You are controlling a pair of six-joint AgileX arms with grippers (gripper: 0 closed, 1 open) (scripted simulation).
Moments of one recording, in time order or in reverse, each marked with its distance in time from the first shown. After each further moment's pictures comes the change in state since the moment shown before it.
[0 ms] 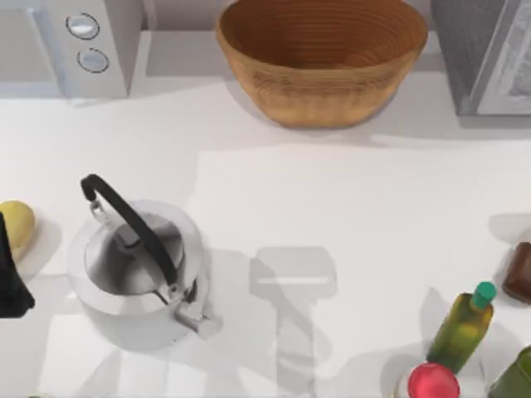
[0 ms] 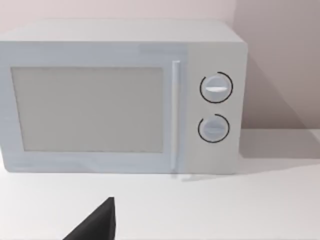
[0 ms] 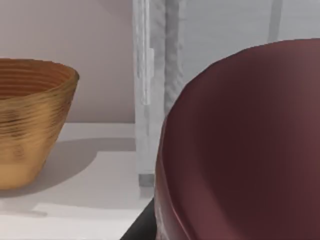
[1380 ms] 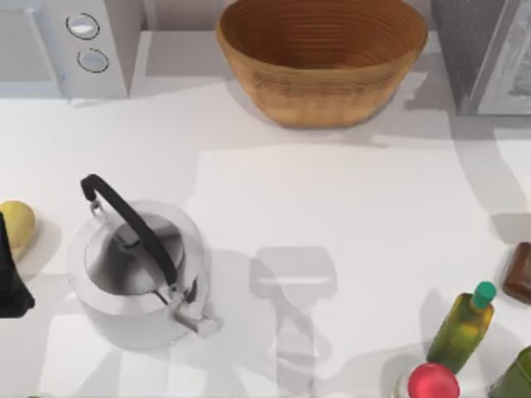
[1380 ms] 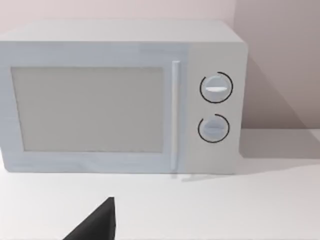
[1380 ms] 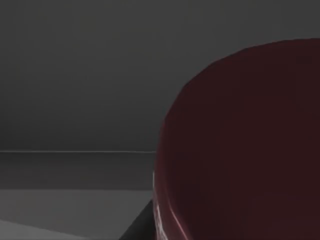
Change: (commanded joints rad) left arm 0.000 0.000 0.000 0.000 0.000 0.000; right arm 0.175 1.247 1.758 -0.480 0.186 0.023
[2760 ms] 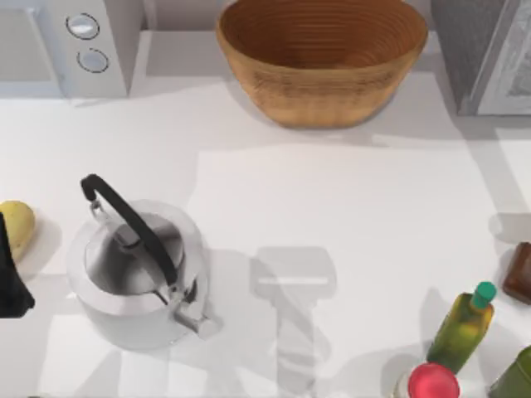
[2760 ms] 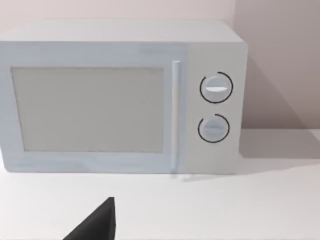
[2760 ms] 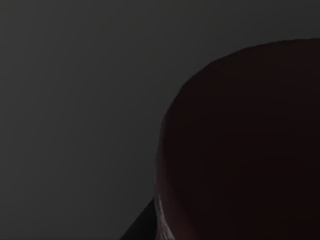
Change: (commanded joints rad) left arm 0.000 0.000 0.000 0.000 0.000 0.000; right arm -0.089 0.515 0.434 0.081 -0.078 0.001
